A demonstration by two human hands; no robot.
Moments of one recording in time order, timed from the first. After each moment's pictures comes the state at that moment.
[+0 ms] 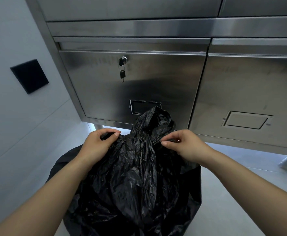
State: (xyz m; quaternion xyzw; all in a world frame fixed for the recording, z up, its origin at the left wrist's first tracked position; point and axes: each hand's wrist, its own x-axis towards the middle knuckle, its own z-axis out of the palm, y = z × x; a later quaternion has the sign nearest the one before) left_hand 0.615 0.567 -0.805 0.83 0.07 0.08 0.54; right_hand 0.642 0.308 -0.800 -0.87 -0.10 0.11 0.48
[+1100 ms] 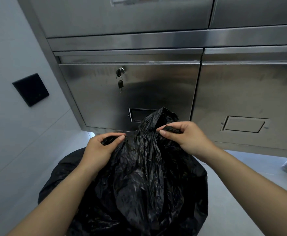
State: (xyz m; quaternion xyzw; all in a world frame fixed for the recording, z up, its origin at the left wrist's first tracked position) left_hand 0.615 0.554 -0.791 0.79 0.05 0.10 0.60; right_hand 0.650 0.311 -0.772 -0.75 -0.15 0.04 0.64
